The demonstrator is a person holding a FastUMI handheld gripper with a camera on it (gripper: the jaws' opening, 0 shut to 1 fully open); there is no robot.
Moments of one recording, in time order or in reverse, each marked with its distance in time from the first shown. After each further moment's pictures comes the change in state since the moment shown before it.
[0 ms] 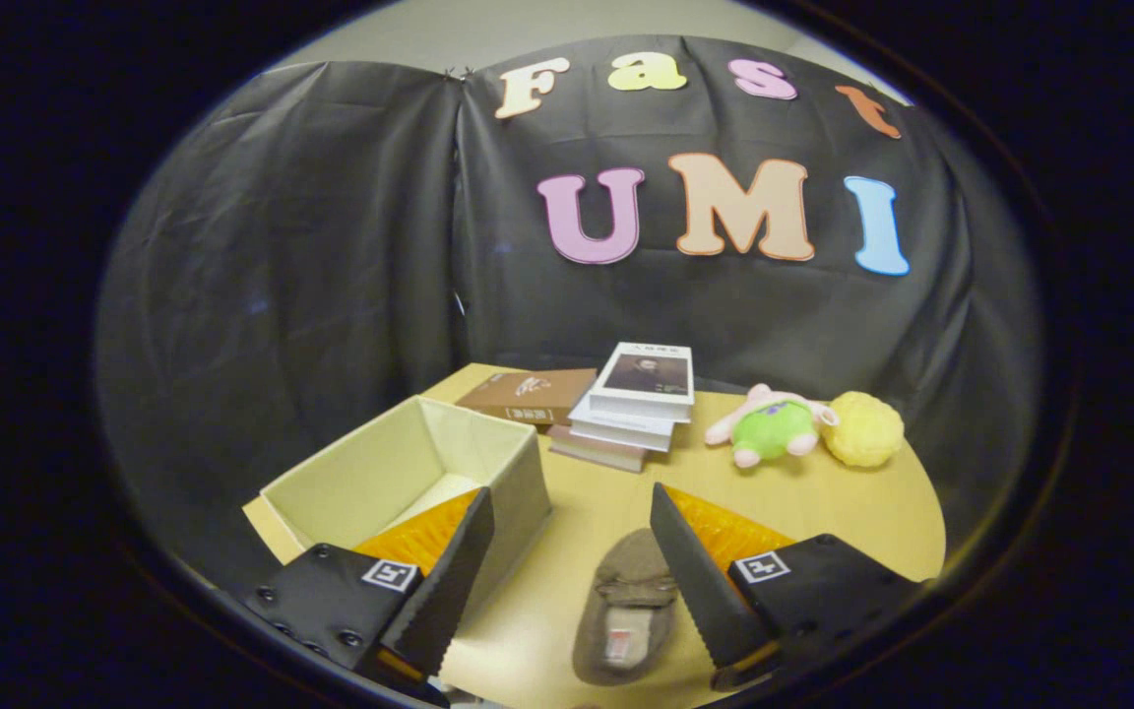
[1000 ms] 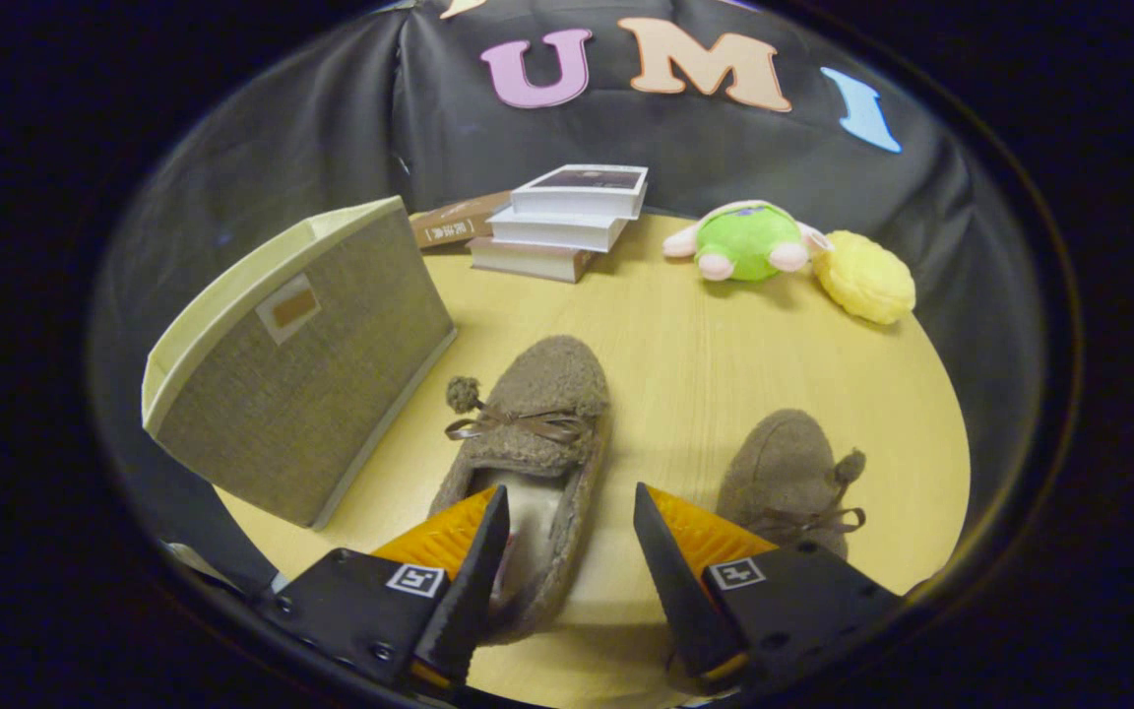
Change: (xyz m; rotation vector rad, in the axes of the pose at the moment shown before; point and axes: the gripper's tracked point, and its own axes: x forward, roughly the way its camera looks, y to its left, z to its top) arm 0.034 -0.069 -0.170 0.013 0.454 -0.033
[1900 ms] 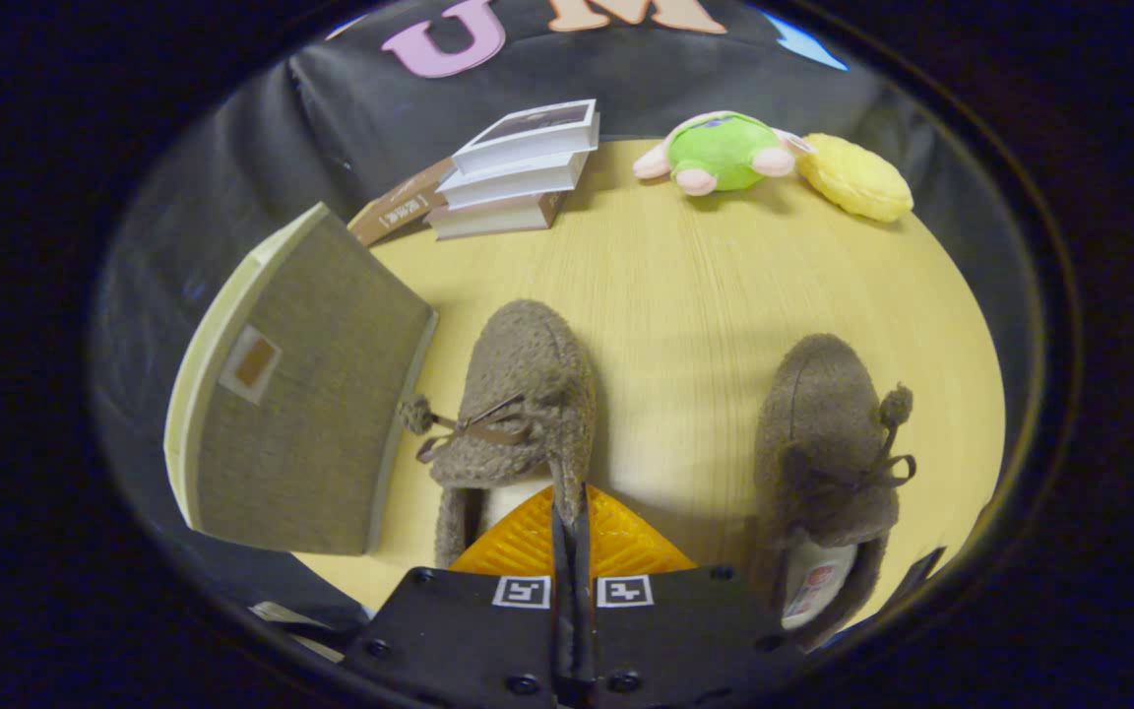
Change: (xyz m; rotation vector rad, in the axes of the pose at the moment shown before) arm -0.007 0.020 0.001 0.322 0.208 0.062
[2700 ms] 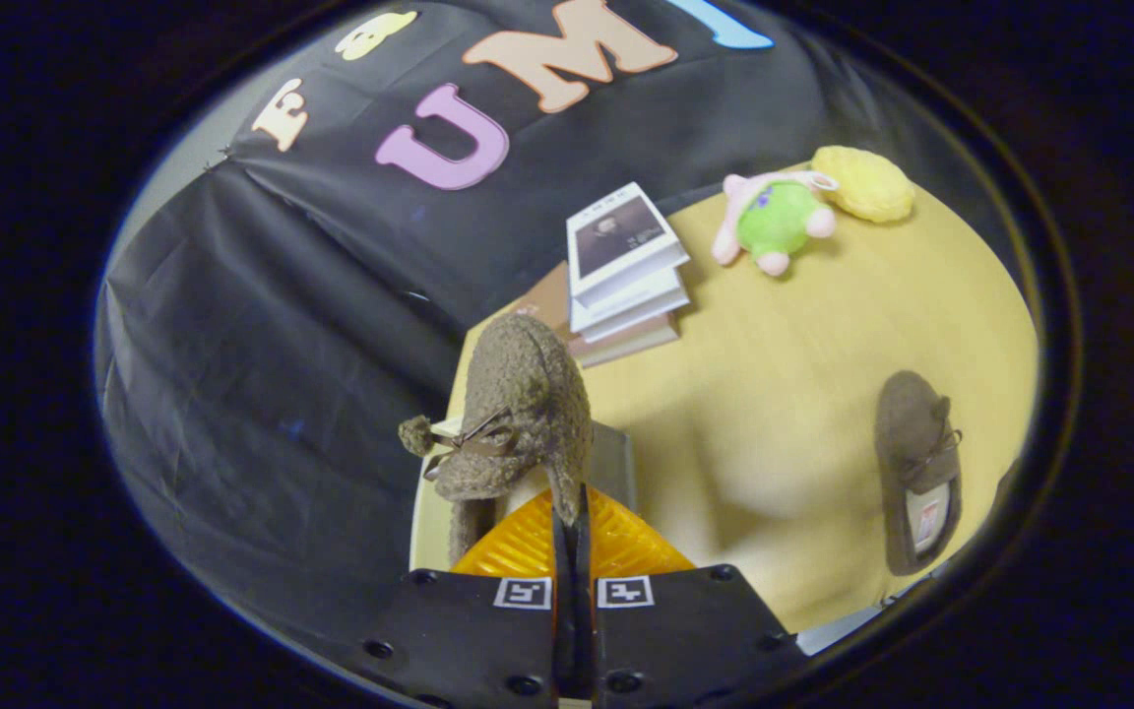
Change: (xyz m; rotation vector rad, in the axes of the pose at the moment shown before) arm -0.113 0.155 0.110 0.255 -0.193 0.281
